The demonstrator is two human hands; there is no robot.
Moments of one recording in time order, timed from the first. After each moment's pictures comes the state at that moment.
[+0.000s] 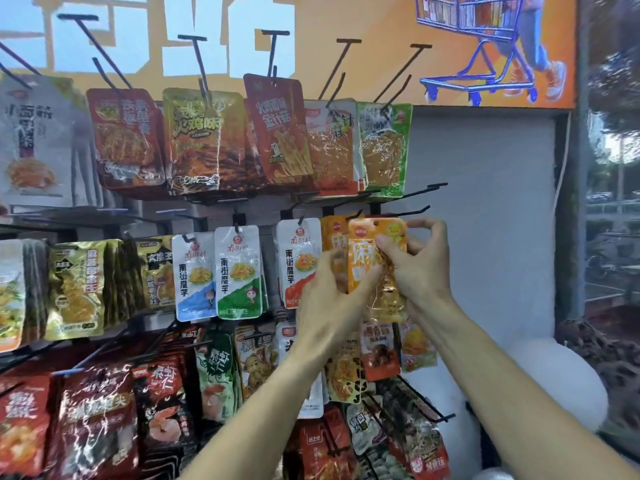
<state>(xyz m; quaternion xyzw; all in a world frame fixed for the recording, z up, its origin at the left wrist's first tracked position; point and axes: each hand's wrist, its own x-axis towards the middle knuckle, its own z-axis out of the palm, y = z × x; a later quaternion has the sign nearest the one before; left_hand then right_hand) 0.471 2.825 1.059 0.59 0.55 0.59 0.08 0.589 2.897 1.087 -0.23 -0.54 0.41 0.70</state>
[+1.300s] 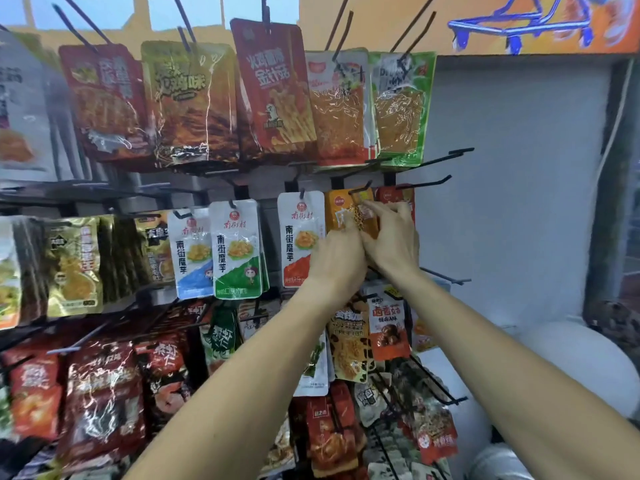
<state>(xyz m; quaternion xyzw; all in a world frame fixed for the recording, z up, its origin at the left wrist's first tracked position) 0.454 2.902 1.084 0.62 0.71 0.26 -0.22 0.538 2.990 1.078 -0.38 -0.74 0.07 0.55</state>
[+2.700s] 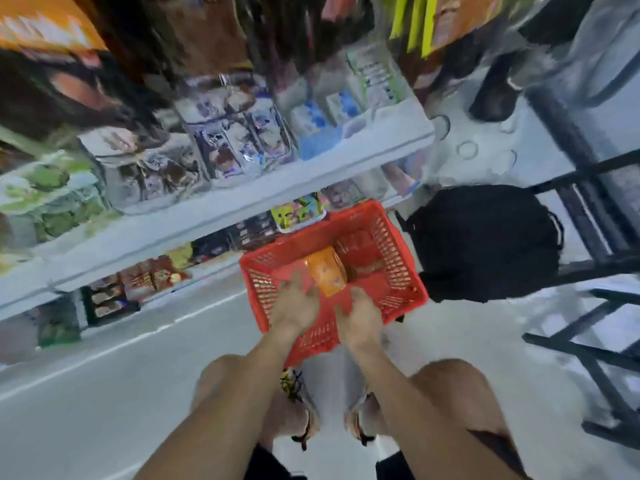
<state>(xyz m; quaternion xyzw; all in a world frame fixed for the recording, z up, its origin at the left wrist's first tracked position) 0.448 2.543 0.053 0.38 0.80 0.05 0.46 0.583 2.541 0.043 -0.70 -0.56 0.44 0.04</state>
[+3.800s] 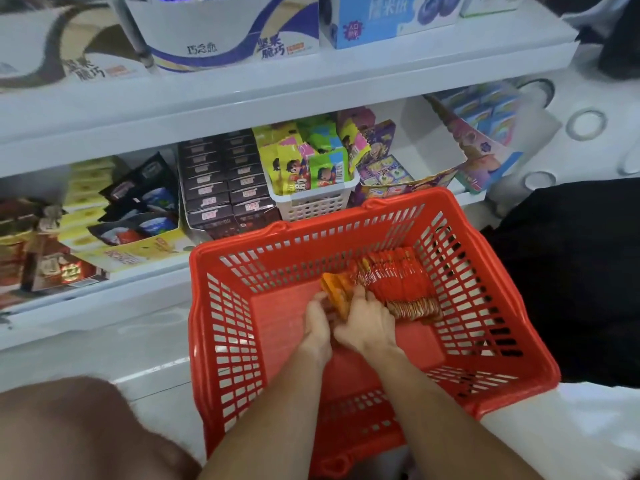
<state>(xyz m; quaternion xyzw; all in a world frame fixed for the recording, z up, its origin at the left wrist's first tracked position) 0.478 2.593 -0.329 -0.09 0.64 0.51 0.57 0.558 2.617 -0.284 -0.61 -0.73 0.28 -0.11</state>
